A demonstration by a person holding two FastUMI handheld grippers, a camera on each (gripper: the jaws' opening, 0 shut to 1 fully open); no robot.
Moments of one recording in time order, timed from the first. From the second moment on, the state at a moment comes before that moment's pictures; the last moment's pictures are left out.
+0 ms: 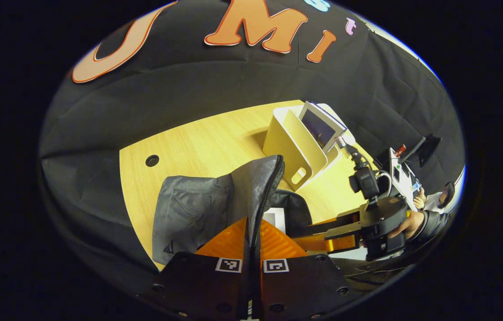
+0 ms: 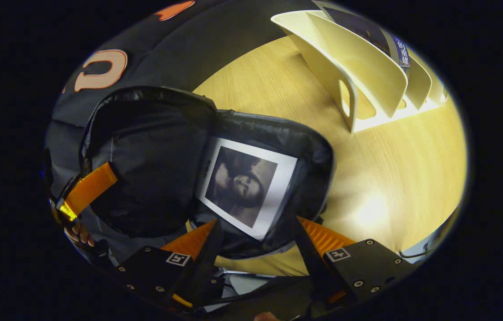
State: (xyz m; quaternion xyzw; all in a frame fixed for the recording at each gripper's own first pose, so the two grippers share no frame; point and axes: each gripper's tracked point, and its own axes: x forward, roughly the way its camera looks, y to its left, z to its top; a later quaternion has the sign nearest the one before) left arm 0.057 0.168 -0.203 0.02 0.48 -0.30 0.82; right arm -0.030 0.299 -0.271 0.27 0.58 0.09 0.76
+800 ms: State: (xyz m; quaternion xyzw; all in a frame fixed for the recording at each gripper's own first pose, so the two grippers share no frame) left arm 0.054 0.149 -0.225 0.02 0.50 -0.27 0.82; right arm 0.001 0.113 -0.174 0.09 0.57 0.09 0.81
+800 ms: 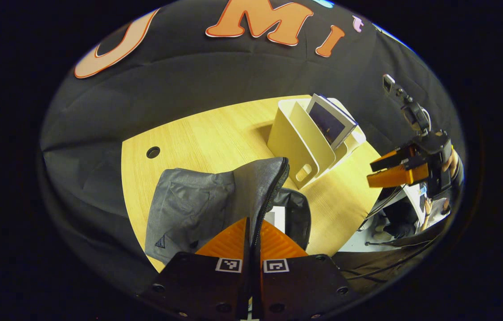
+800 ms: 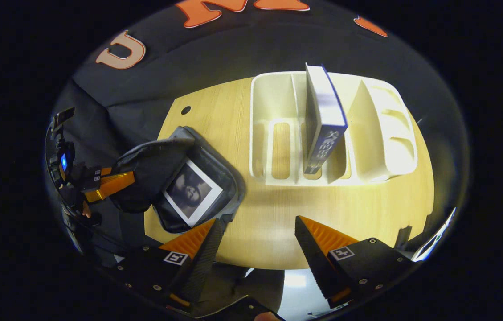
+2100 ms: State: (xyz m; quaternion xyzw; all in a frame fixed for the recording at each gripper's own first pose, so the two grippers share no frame) left arm 0.056 0.147 -0.251 -0.01 0.55 -0.21 0.81; right arm 0.168 0.019 -0.207 0.03 0.63 0.04 0.77
